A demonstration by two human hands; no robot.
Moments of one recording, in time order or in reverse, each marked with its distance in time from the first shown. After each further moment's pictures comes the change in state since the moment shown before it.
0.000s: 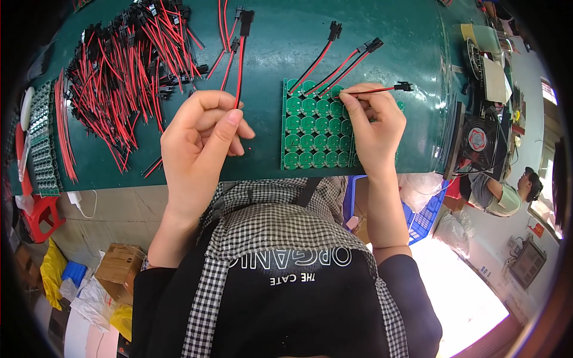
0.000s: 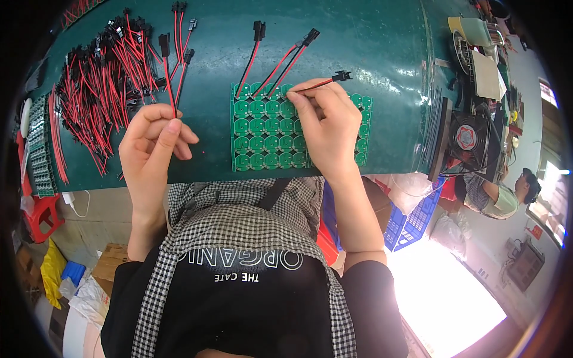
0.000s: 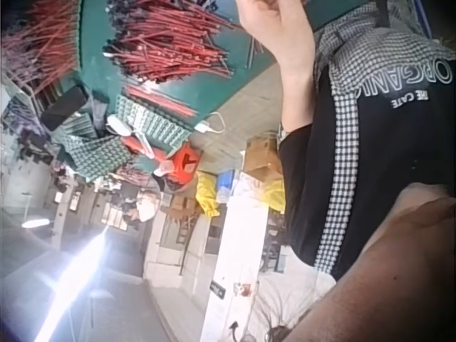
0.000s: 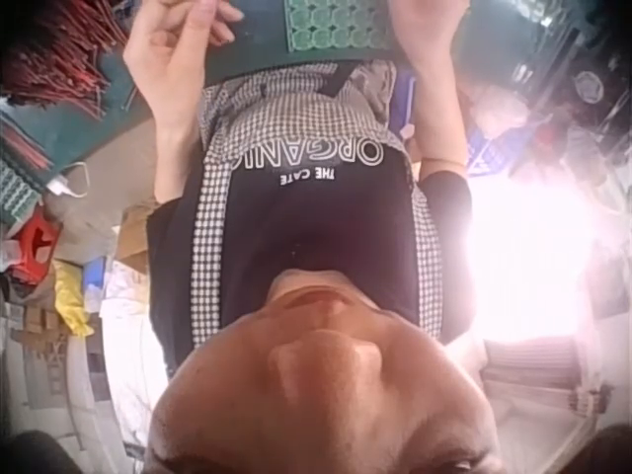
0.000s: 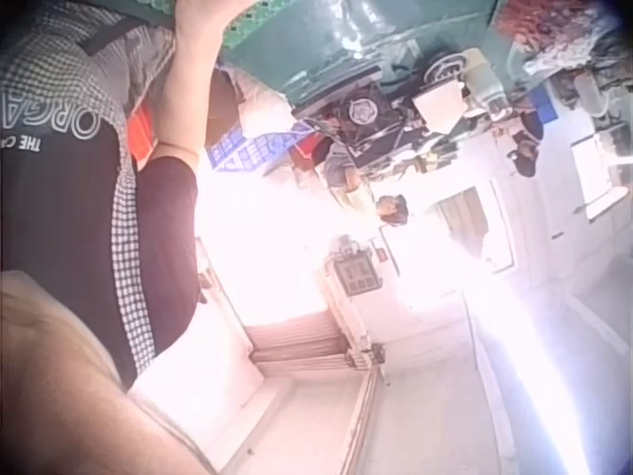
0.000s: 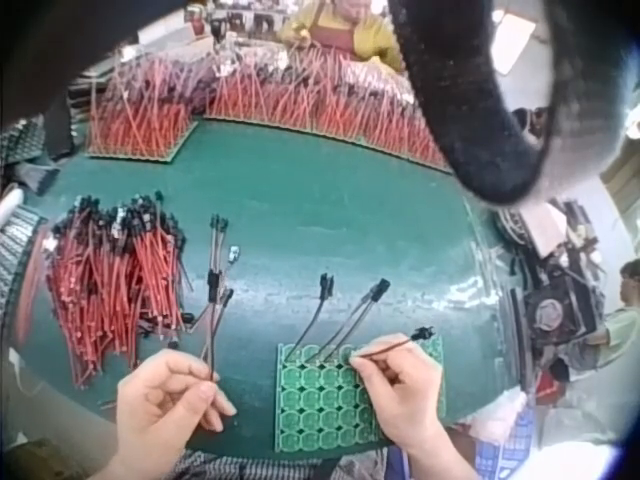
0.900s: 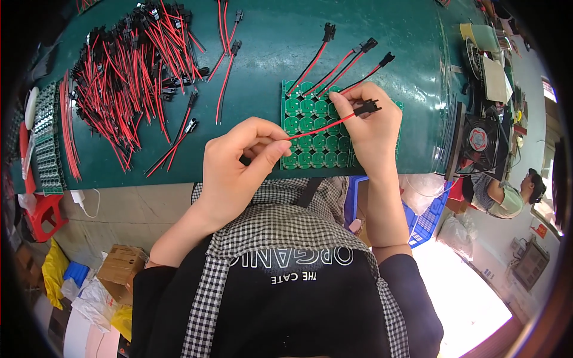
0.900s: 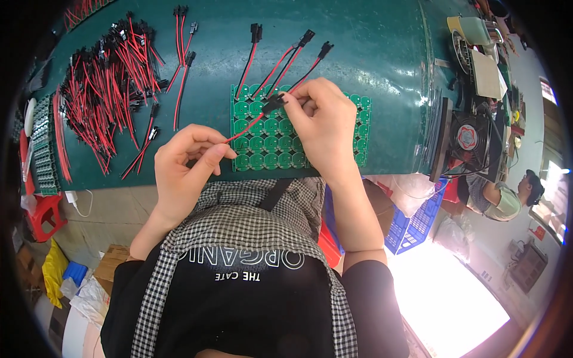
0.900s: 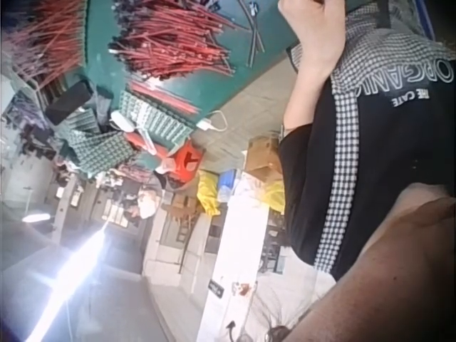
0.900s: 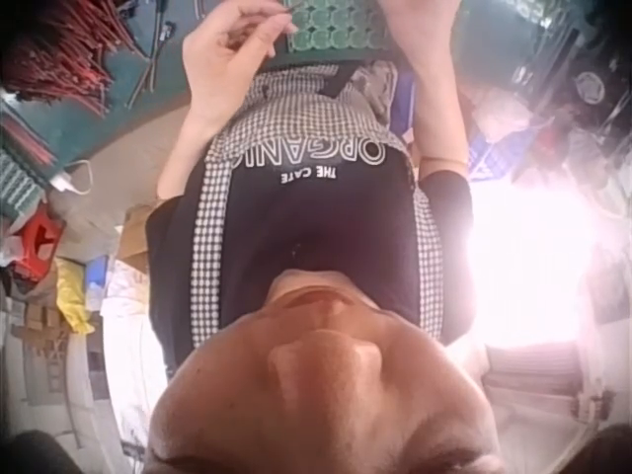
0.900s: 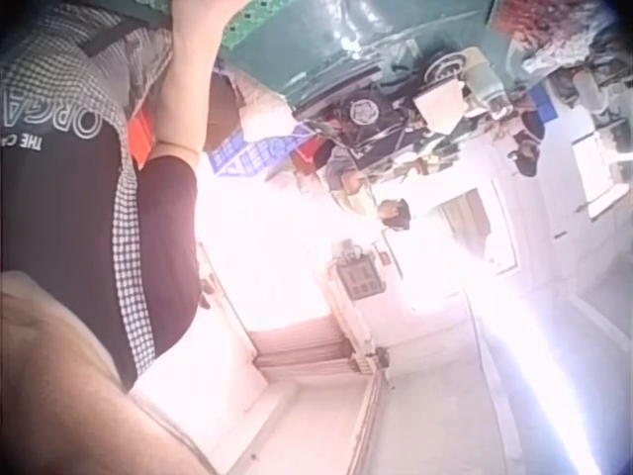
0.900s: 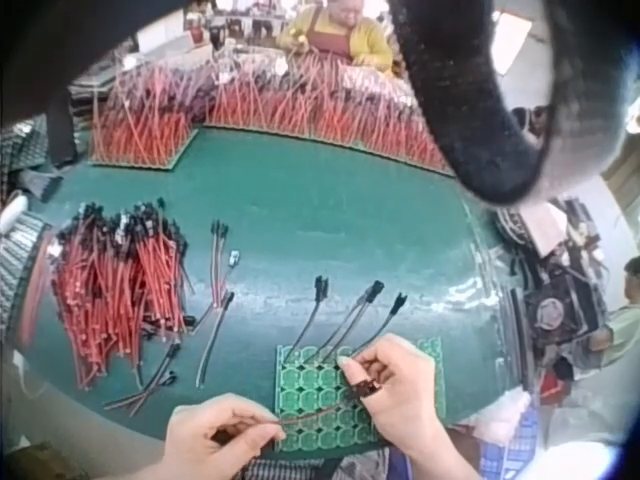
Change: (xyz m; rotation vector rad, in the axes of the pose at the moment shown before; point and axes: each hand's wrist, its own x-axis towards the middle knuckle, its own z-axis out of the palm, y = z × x) left_hand -0.013 -0.007 0.023 0.078 -0.204 -0.015; right_hand 0.005 -0.008 0.000 -0.076 -0.062 0.095
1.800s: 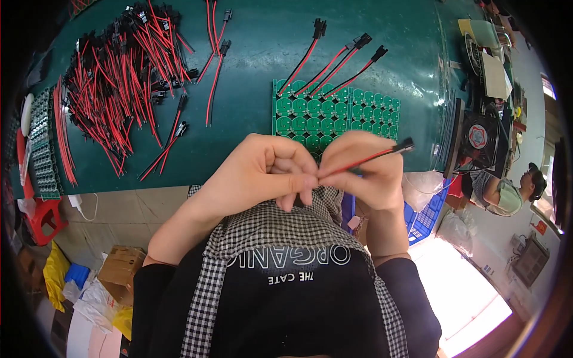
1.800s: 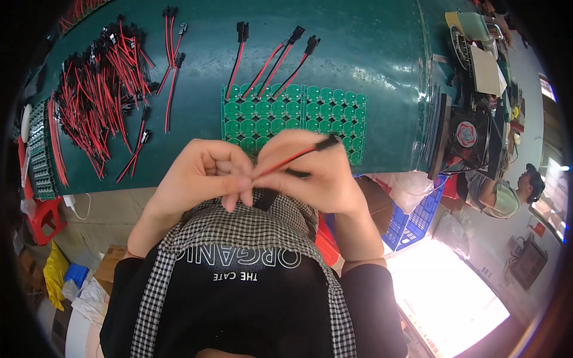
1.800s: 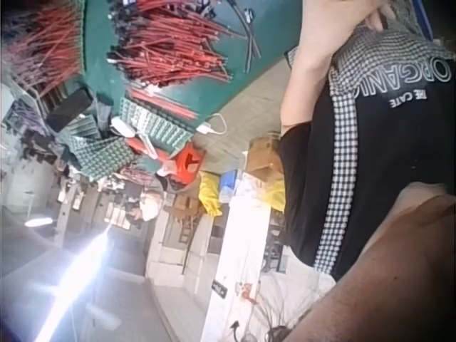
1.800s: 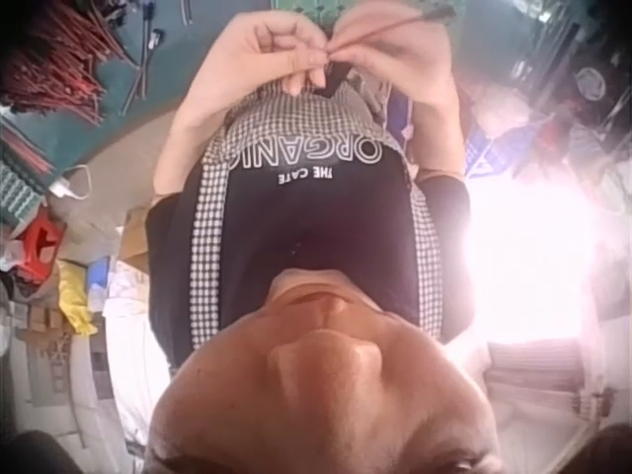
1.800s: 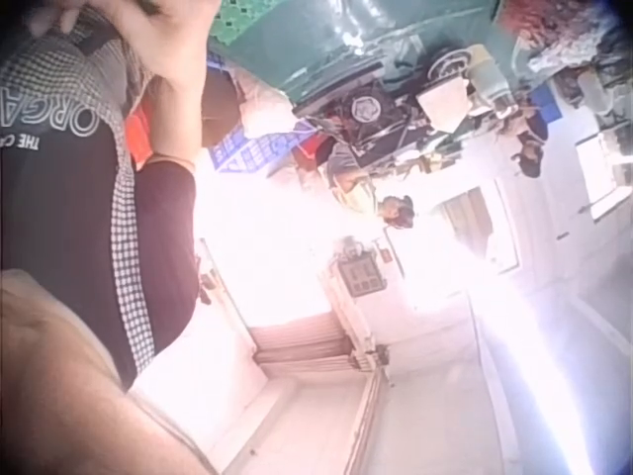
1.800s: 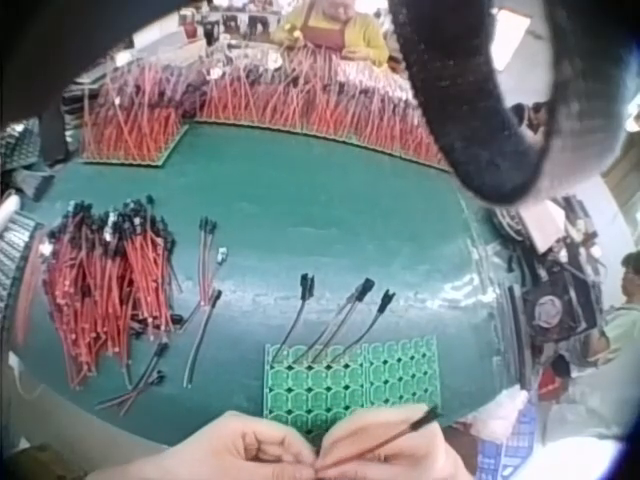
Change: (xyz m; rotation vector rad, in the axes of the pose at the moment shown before) left_hand 0.017 0.009 0.003 -0.530 -0.562 -0.501; right_hand -0.026 -0.009 -0.031 0.579 -0.478 -0.250
